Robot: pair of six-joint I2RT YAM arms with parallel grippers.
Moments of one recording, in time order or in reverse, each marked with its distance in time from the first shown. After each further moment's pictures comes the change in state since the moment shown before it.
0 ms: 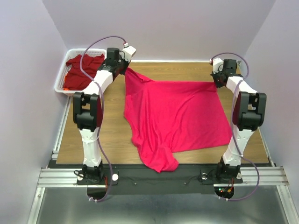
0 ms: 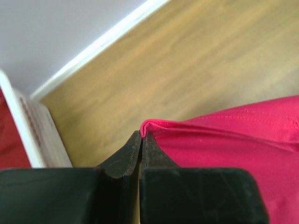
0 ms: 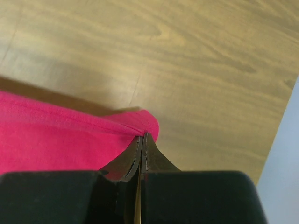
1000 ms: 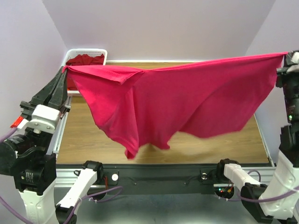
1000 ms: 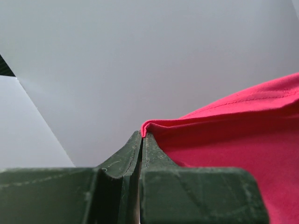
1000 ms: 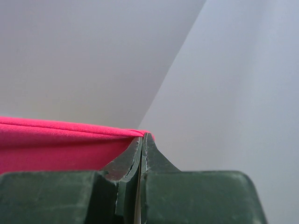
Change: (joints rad) left arm 0.008 -1.350 -0.202 0.054 0.111 -0.023; right arm 0.000 -1.032 0.438 -0.420 0.081 0.072
